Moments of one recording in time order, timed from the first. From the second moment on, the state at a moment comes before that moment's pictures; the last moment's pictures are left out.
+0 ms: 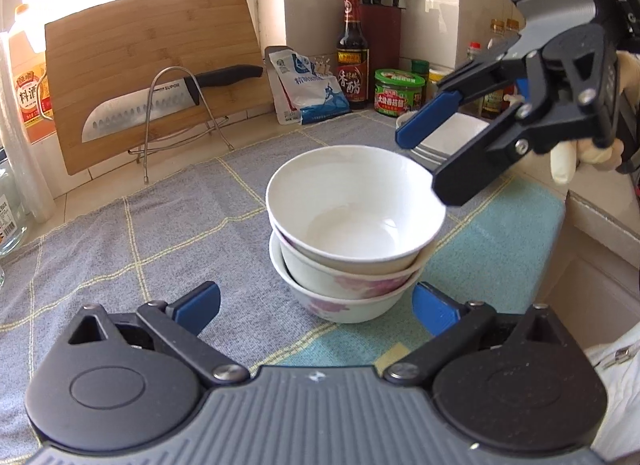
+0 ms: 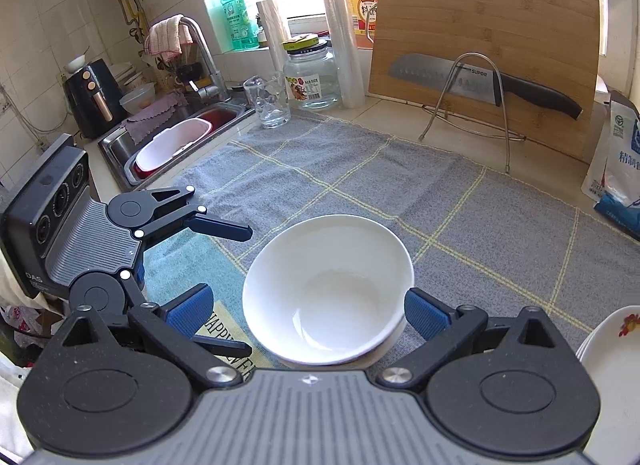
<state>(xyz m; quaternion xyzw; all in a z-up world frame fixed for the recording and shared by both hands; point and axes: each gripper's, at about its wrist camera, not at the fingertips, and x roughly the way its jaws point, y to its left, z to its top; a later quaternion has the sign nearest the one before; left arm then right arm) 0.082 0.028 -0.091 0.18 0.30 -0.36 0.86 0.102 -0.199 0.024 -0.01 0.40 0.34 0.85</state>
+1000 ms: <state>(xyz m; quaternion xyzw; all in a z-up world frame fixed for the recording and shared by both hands) 0.134 -0.003 -0.114 0.30 0.30 -0.56 0.72 0.105 -0.166 -0.045 -0.20 0.40 0.38 0.81</state>
